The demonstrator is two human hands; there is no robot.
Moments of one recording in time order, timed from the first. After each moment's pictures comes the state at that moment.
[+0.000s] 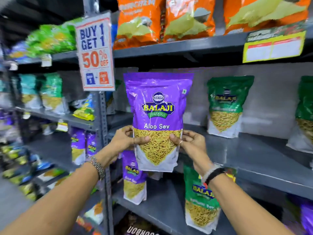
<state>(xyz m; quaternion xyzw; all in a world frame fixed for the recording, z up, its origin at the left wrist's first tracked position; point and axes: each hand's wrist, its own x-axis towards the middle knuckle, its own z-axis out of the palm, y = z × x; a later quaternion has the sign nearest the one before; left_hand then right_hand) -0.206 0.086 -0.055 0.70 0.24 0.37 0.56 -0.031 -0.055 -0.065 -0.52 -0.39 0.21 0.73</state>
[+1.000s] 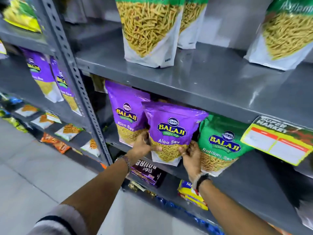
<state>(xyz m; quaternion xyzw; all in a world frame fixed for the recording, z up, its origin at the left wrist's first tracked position) -0.106 0.175 -0.363 0.61 0.34 0.21 0.69 0.010 0.024 -0.369 -0.70 -0.20 0.20 0.66</state>
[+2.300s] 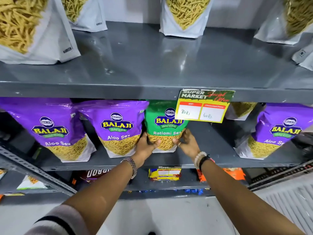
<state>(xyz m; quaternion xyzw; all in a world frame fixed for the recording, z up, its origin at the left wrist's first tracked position) 0.008 0.058 -0.379 0.71 0.26 0.04 0.66 0.089 -0.094 -0.367 -0.78 -0.09 0.20 0.59</state>
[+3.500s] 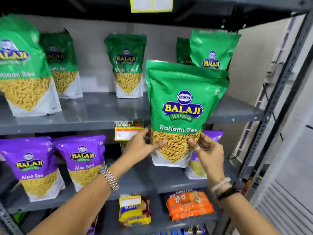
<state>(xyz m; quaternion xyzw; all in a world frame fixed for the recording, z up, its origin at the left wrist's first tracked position) -0.046 -0.118 -0.154 0.82 0.00 0.14 0.55 -0.001 -0.330 -0.172 -0.70 -0.19 -0.15 0.67</state>
